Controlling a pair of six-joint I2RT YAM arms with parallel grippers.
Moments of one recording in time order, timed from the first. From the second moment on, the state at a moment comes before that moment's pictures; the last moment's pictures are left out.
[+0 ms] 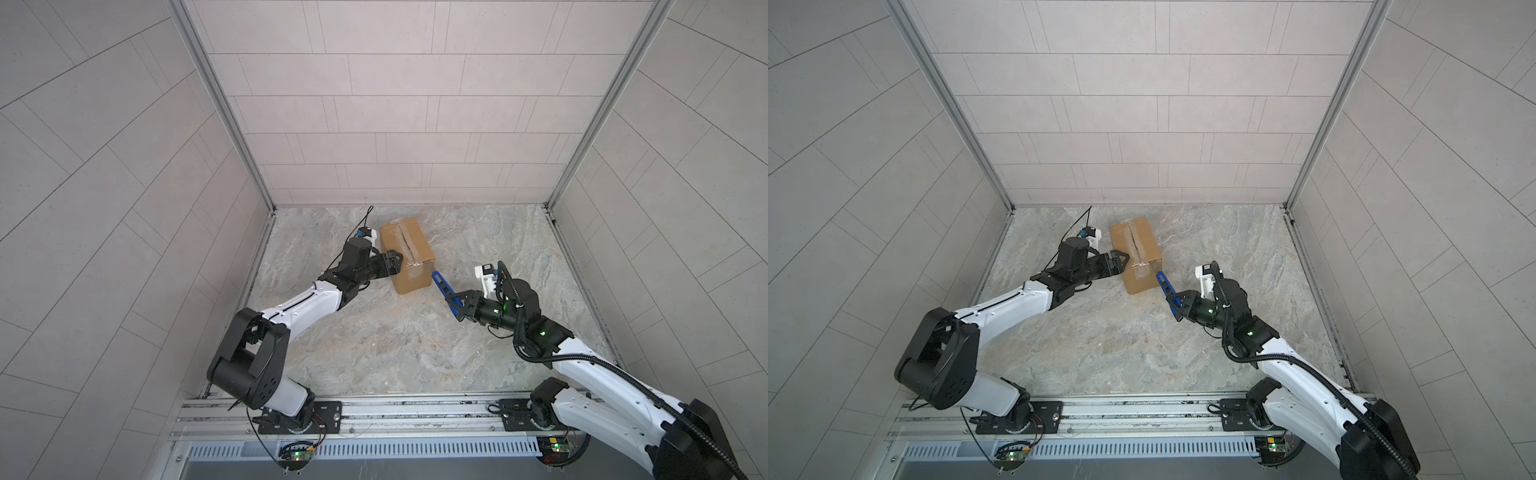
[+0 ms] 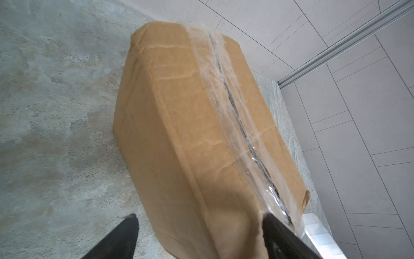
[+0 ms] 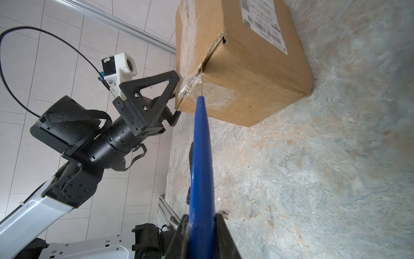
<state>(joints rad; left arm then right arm) -0.46 1.50 0.88 0.09 0.19 -0.62 0.52 0.91 0.48 0.06 -0.41 1.04</state>
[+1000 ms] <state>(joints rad) -0.48 1.53 0.88 0.17 0.23 -0.68 0.58 0.93 0.48 0.12 -0.35 1.20</state>
